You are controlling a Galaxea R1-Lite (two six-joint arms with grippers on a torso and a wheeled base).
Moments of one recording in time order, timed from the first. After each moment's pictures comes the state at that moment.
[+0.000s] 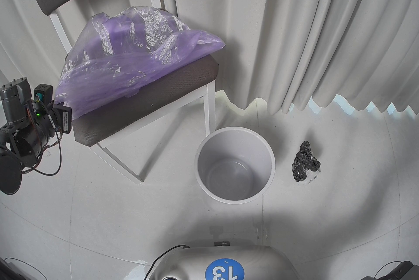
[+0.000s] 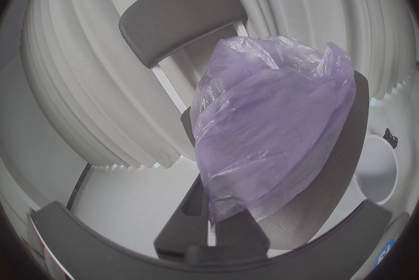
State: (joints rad) left arm -0.07 1.49 -0.67 -0.72 0.30 0.33; right arm 0.04 0.63 -0.66 -0.07 0.22 0.04
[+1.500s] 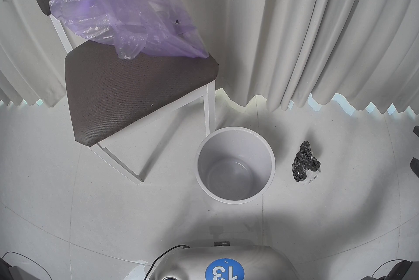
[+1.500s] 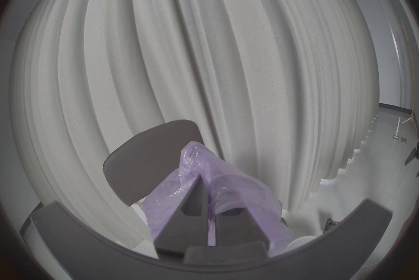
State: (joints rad) left arm -0.71 1.45 -1.85 0.05 0.47 0.49; right arm 0.40 0.72 -0.59 -0.11 0.26 0.06
